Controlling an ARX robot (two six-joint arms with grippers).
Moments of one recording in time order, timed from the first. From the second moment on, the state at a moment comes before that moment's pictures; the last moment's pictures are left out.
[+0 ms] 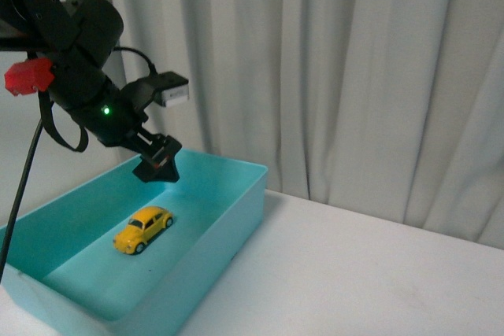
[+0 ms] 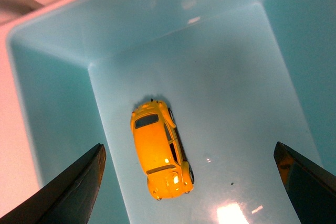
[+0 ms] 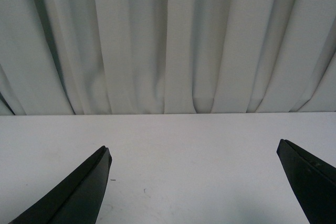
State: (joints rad) left arm 0.33 1.80 1.22 -0.38 0.18 0.62; right arm 0.00 0.00 0.01 0.00 0.00 -0.01
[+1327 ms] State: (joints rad) left arm -0.01 0.67 0.07 0.58 0.01 0.01; right arm 0.00 0.00 0.01 0.00 0.00 -0.01
